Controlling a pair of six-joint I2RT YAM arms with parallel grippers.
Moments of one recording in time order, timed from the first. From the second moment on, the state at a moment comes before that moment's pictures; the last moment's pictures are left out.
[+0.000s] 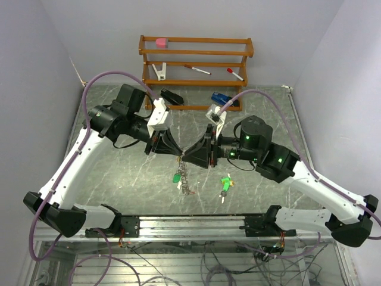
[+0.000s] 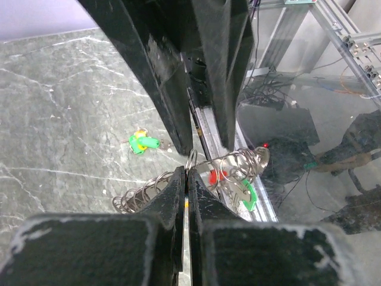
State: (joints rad) left arm -0.51 1.30 1.56 -1.14 1.23 0.83; right arm 0.97 1.09 1.19 -0.26 -0.41 0.36
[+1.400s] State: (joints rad) left arm -0.55 1.35 1.76 -1.17 1.06 0.76; right arm 0.98 1.14 1.35 -0.37 -0.14 0.13
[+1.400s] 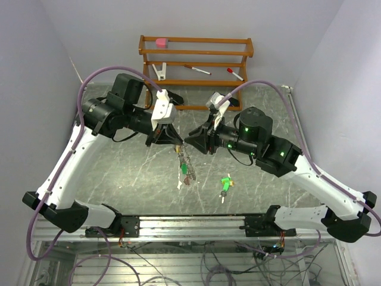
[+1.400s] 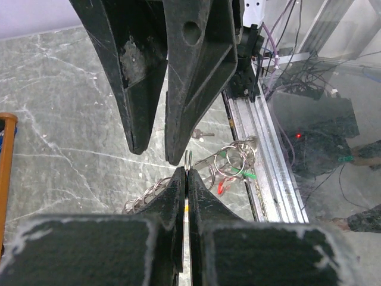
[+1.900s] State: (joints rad) left arm -0.55 1.35 1.75 -1.16 1.05 0.75; right arm 0.98 1.11 1.36 -0.41 -0.19 0.11
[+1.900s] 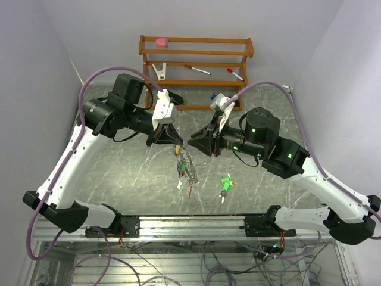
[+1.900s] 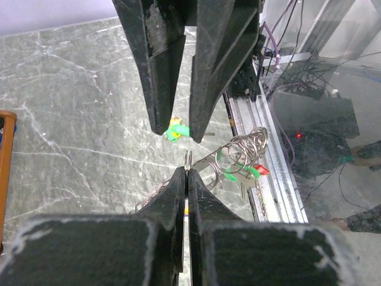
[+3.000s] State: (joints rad) left arm -0.58 1.35 1.75 -1.13 1.01 0.72; right arm 0.98 1.14 1.35 -0.45 -0.27 0.10
